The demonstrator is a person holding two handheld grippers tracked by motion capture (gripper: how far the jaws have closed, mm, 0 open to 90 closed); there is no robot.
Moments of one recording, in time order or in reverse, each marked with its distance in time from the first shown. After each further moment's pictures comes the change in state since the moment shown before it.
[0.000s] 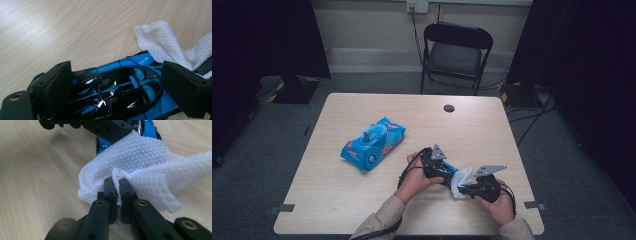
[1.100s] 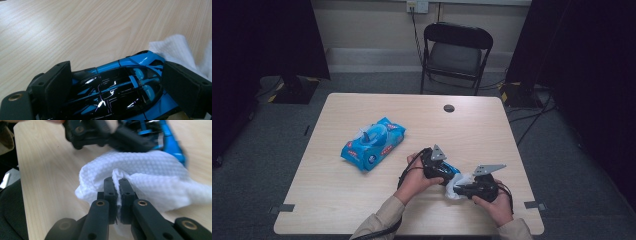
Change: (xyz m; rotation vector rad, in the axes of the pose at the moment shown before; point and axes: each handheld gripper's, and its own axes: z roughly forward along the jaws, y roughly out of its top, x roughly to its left) left arm -0.001 -0.001 0.000 -0.008 -0.003 0.004; right arm 0.005 0.007 -0.001 -0.055 0.117 0.020
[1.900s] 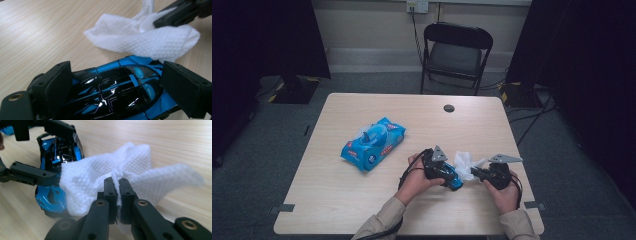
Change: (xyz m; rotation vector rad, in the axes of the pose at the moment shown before) left arm -0.004 0.000 0.001 -0.006 -0.017 0.002; right arm -0.041 0.003 -0.020 -0.128 -0.335 0.099
